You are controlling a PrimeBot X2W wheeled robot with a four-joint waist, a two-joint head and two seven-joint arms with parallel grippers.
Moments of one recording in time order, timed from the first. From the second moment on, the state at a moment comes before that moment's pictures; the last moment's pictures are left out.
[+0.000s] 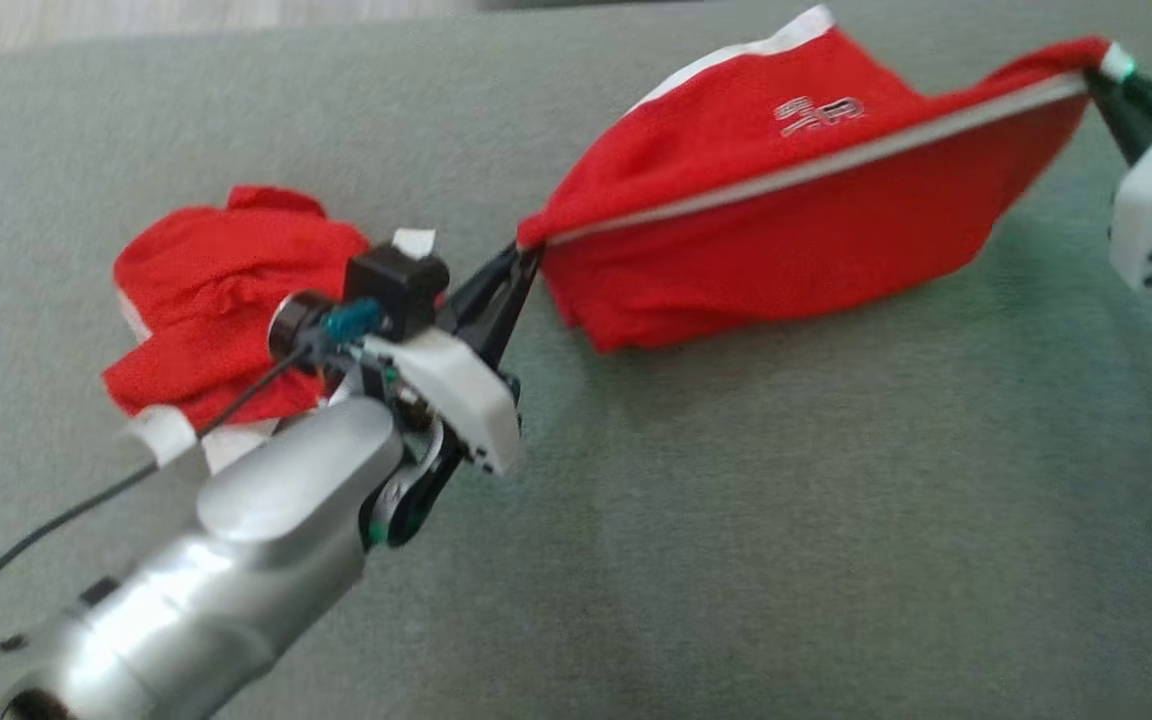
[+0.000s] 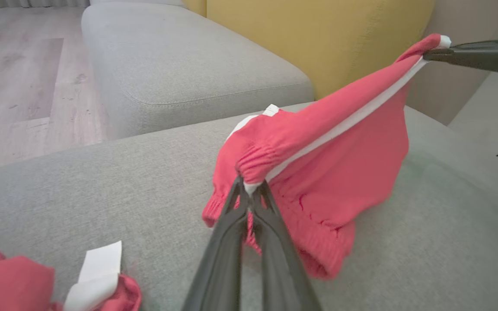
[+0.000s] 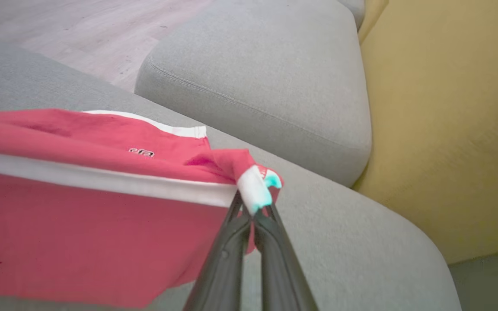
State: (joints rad) left arm -0.83 0.34 -1.15 0.41 -0.98 0.13 -0.10; right arm -0.80 -0.63 0.55 0.51 0.45 0.13 0.27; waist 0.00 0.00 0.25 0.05
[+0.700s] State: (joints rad) left arm -1.04 0.18 -1.15 0.68 -0.93 0.06 -0.10; right arm -1.12 -0.52 0.62 0.86 0.31 0.13 0.11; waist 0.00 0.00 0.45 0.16
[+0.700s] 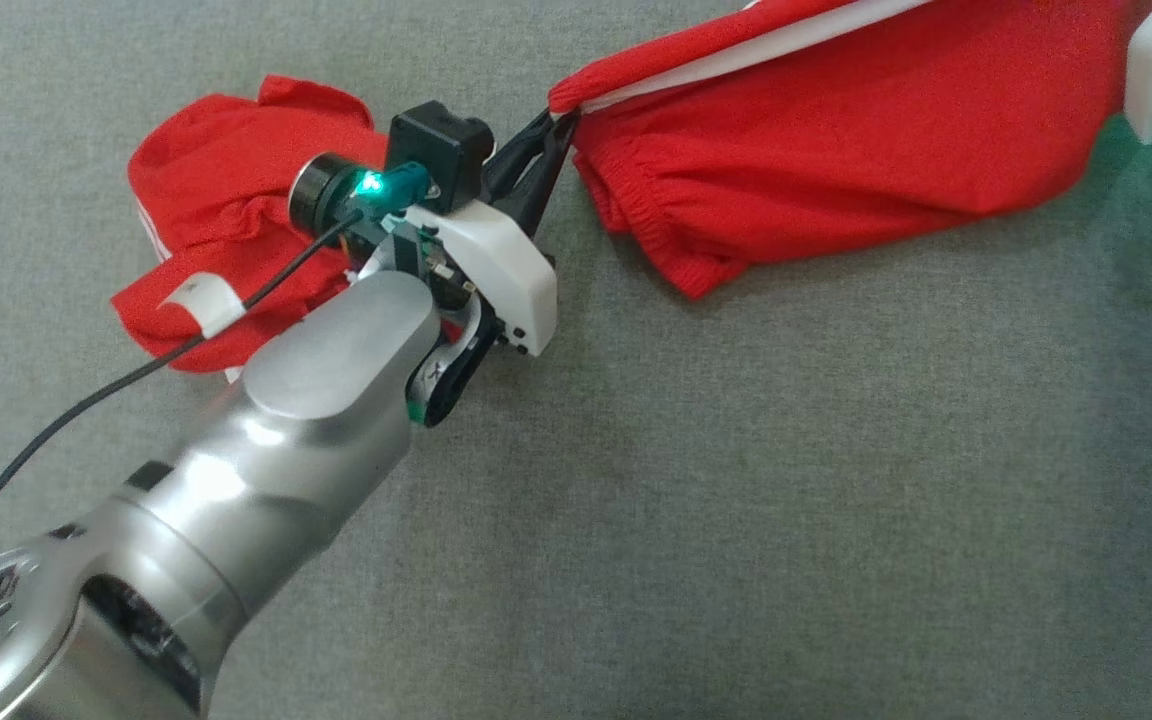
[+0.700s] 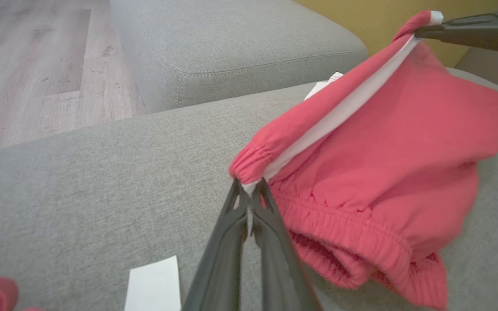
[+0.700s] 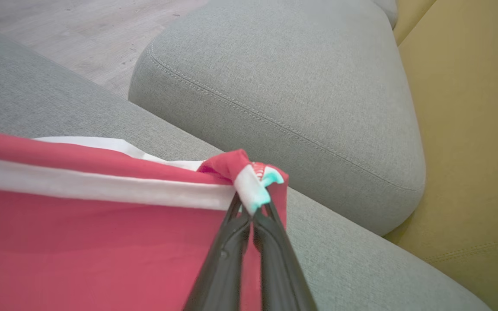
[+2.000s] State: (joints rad) left arm -0.52 0.18 -0.62 0.36 -0.62 0.22 -0.26; right arm -0.45 -0.13 -0.01 0.51 0.20 0.13 -0.25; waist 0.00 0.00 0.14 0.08
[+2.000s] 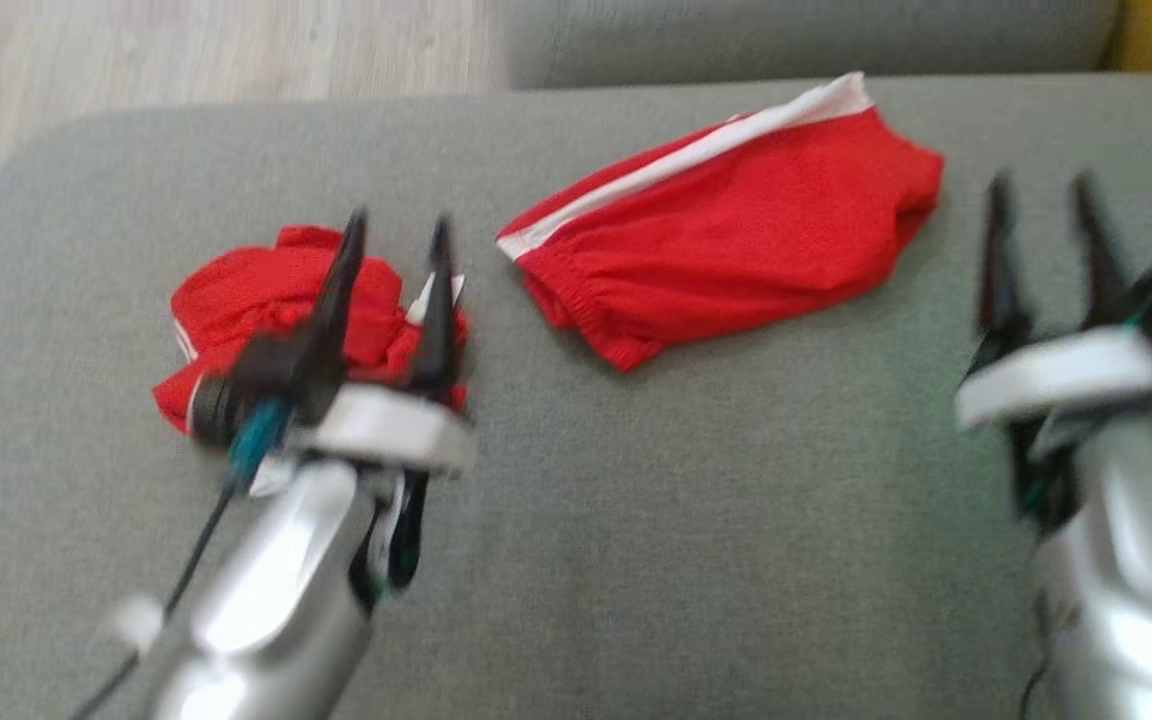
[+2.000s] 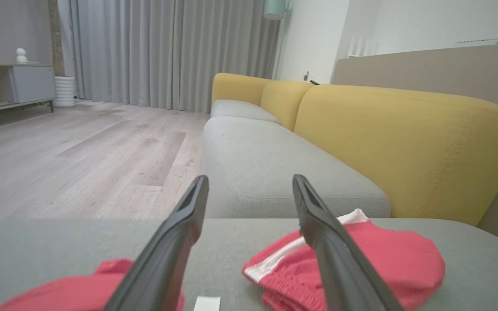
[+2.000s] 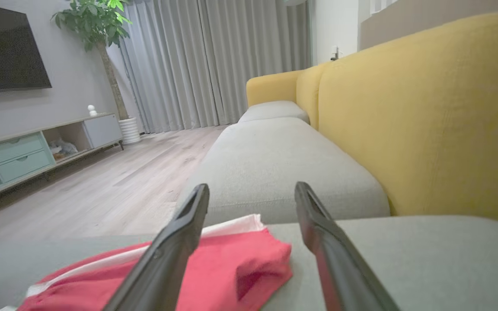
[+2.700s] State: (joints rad) left arm -0.20 0.09 -0.36 0.30 -0.40 0.10 -0.26; right arm -0.16 -0.05 -0.01 0.33 0.21 0.13 -0.24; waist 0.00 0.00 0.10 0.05
